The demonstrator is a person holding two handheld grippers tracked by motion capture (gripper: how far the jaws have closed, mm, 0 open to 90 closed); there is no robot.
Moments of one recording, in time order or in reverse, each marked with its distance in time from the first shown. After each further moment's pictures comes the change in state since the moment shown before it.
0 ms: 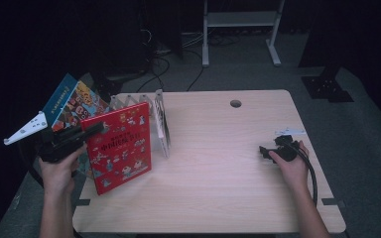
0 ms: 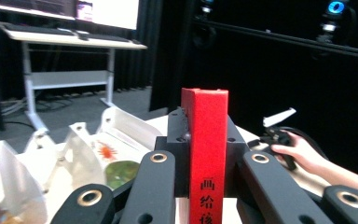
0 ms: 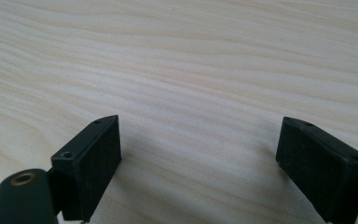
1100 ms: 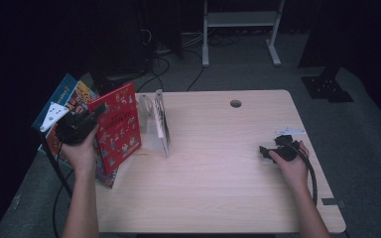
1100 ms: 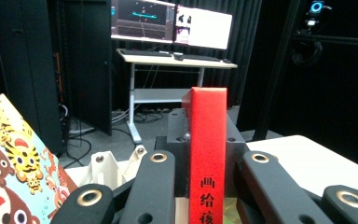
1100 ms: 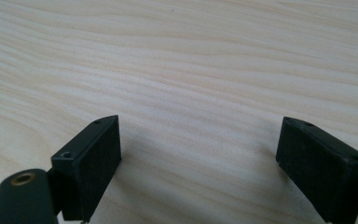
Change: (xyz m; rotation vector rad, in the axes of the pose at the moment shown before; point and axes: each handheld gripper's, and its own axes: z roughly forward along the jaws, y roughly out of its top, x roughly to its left) left arm 0.030 -0.013 0.056 -0.074 0.387 0.032; right arm 0.000 0.000 0.000 0.001 -0.001 0.003
